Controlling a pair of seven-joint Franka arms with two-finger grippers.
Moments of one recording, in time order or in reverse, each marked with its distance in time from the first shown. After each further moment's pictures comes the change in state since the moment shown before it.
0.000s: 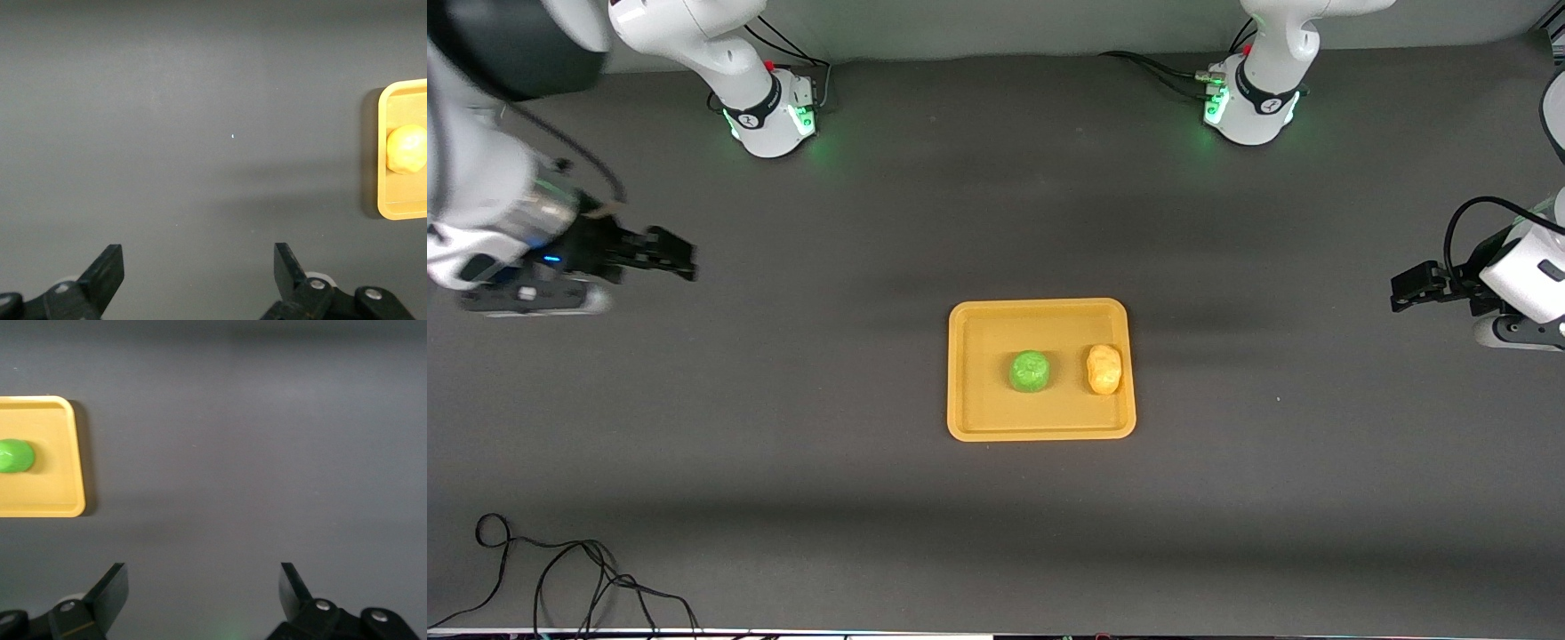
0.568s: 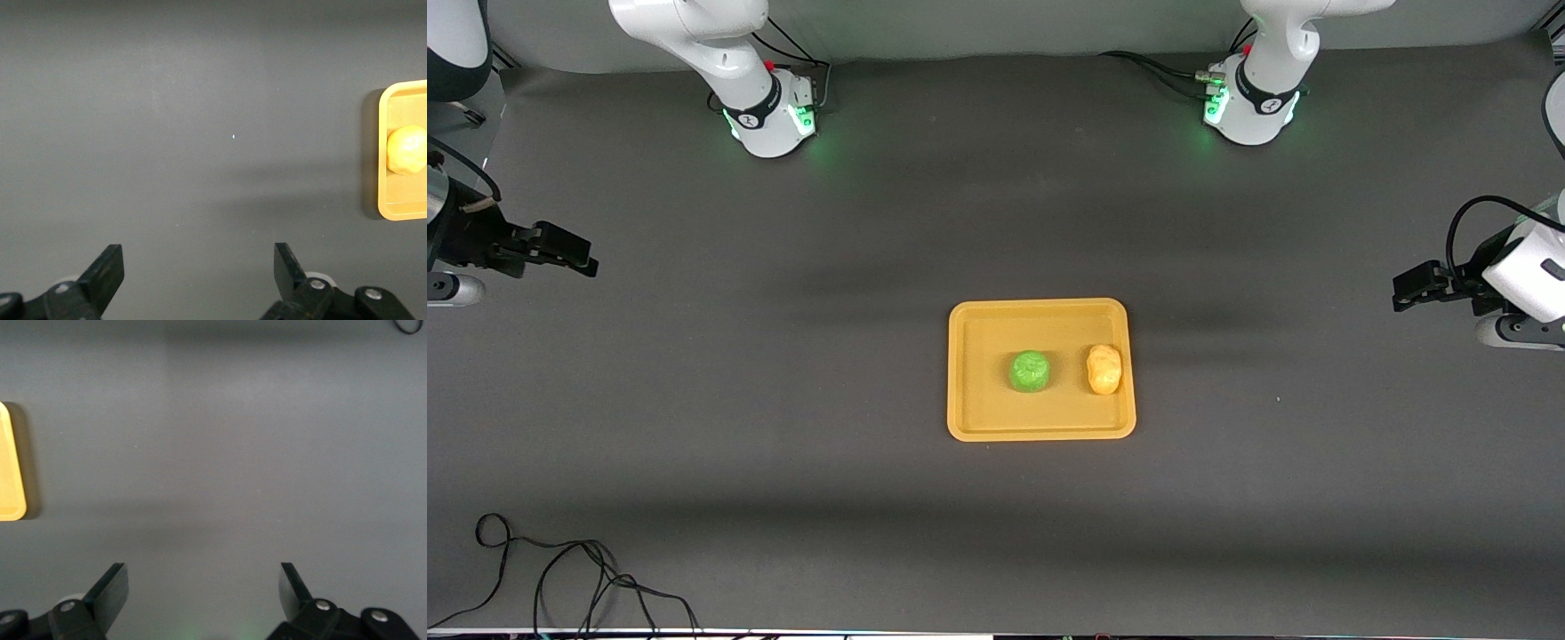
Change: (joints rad) left arm 0.001 -0.001 0.001 0.001 0.000 0.001 0.000; right arm -0.309 -0.044 0.169 -0.041 -0.074 0.007 -0.137
